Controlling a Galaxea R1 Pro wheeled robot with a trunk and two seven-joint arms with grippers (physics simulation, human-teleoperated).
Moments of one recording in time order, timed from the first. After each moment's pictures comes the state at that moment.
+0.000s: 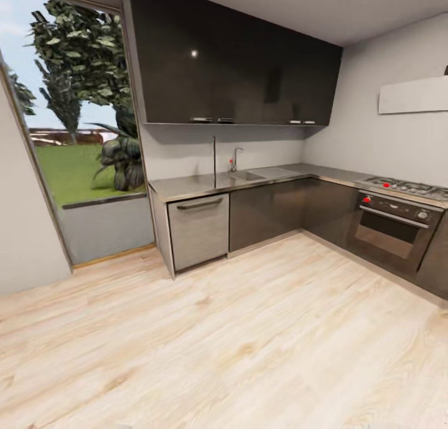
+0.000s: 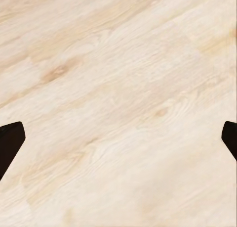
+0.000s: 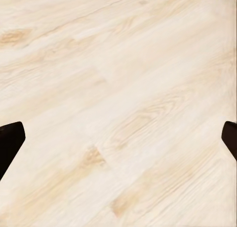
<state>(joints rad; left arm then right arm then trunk) 0.00 0.09 0.02 -0.83 0.00 -0.01 0.00 -0.07 -0.18 -0.12 -0.66 0.00 -0.10 -0.01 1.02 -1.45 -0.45</state>
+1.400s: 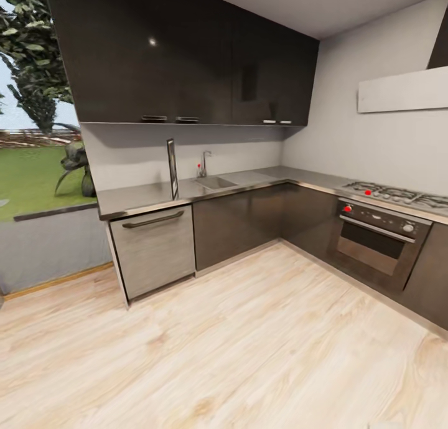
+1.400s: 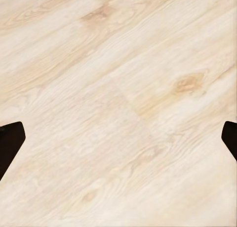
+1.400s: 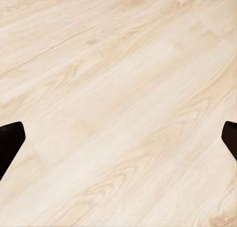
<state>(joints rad) 0.00 0.09 0.02 -0.79 0.00 -0.01 0.00 -0.07 -0.17 -0.11 -0.66 0.00 -0.11 -0.01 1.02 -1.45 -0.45</state>
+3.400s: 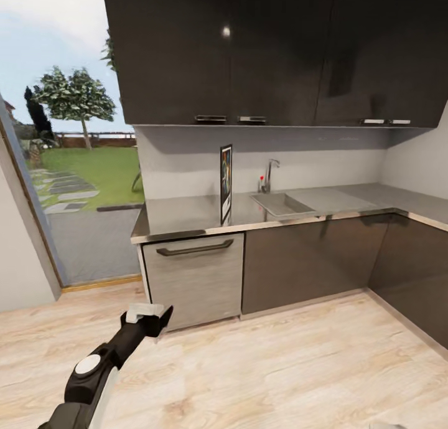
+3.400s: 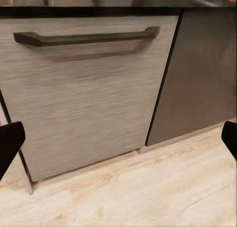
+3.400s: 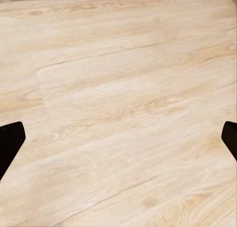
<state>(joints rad) -0.15 -0.02 0.05 -1.53 0.00 0.36 -0.24 -0.07 -0.18 -0.12 -0.66 0.00 -0.11 -0.01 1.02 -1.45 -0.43</state>
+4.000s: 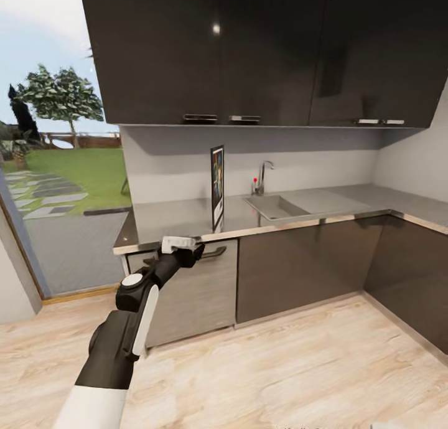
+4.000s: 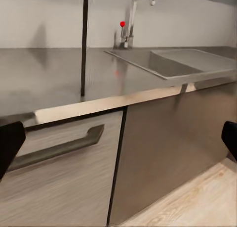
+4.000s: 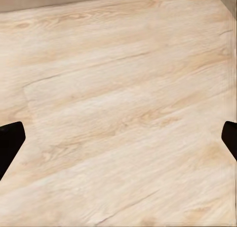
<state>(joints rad) -0.55 -0.16 -0.04 -1.45 -0.01 0.50 -0.21 -0.07 -0.18 -0.12 -0.66 0.00 -0.11 -0.01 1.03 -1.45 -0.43</state>
